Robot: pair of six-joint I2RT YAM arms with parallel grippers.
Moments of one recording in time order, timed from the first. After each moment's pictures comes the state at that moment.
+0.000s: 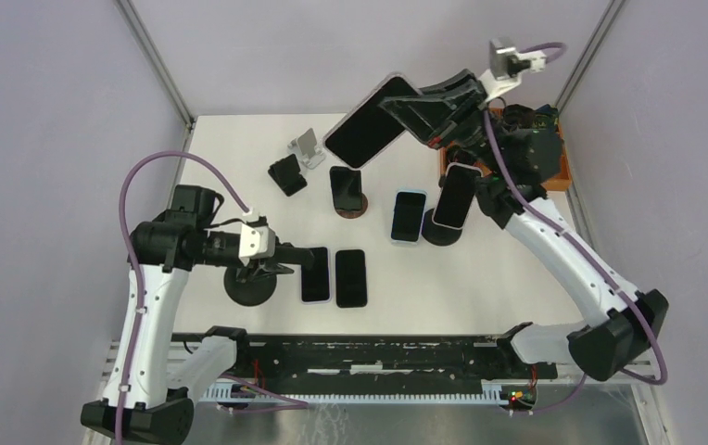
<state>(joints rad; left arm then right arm) -0.09 0.94 1.22 -1.45 1.12 1.31 0.56 1.35 1.34 0.81 -0.61 0.93</state>
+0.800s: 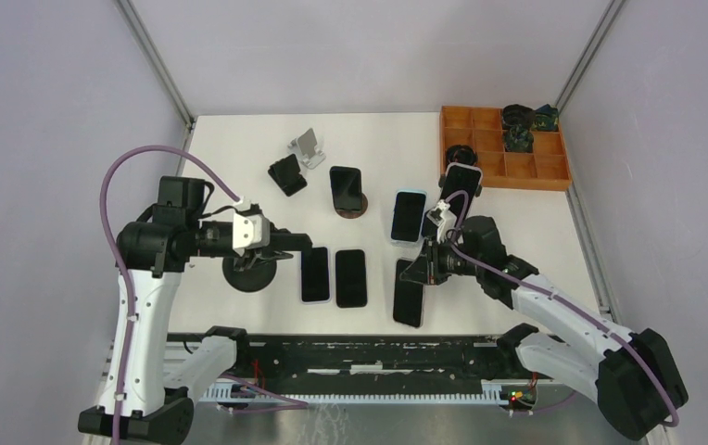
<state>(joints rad) -0.09 0.93 1.32 -1.37 1.12 1.21 0.52 0.97 0.47 -0.08 -0.61 0.51</state>
